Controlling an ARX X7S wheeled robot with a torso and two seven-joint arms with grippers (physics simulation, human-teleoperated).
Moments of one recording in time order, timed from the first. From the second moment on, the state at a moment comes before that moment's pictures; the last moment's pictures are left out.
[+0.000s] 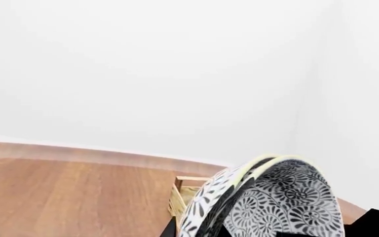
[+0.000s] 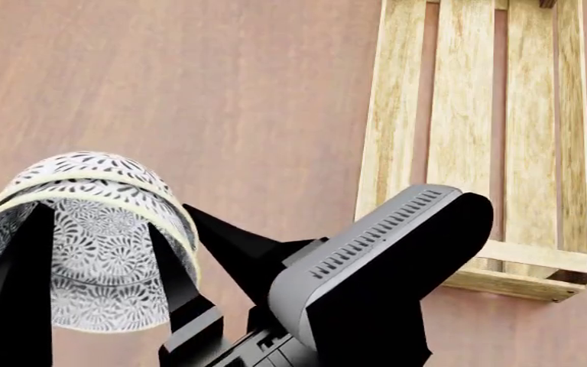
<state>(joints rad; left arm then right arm) -0.26 -0.70 0.43 0.78 -0.70 0.00 -0.33 1.89 0.77 -2.40 -0.71 1.12 -0.74 0.87</state>
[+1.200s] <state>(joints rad) -0.29 -0.70 0.45 0.79 -0.71 -0.03 -0.34 1.82 0.83 -2.34 -0.69 1.16 -0.76 0.85</state>
